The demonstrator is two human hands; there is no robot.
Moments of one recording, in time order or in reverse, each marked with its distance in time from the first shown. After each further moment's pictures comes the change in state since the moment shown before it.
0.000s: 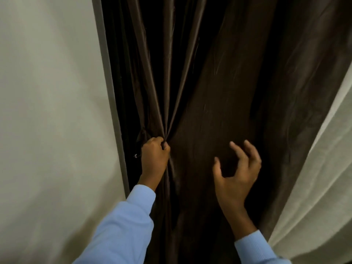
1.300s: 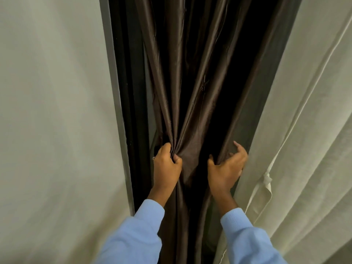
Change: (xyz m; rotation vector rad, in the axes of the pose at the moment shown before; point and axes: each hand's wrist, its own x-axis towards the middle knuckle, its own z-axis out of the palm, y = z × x) left_hand -0.028 0.025 0.019 -0.103 0.028 -0.007; right_hand 0.023 0.033 0.062 0.078 -0.140 0.357
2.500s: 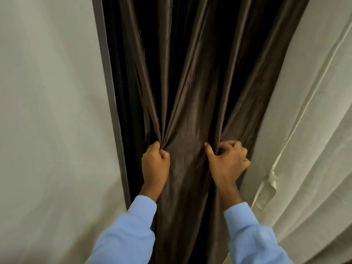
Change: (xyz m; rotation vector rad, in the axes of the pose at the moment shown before) left_hand 0.010 -0.004 -0.010 0.061 0.095 -0.037; right_hand 0.022 -0.022 -0.013 -0.288 -0.070 -0.019
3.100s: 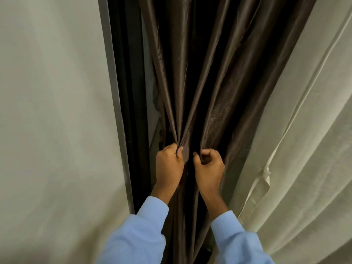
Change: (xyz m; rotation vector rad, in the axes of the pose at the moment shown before) left_hand -0.008 0.022 0.007 -0.025 -0.048 0.107; right_hand -0.045 -0.007 0.029 0.454 -0.157 0.003
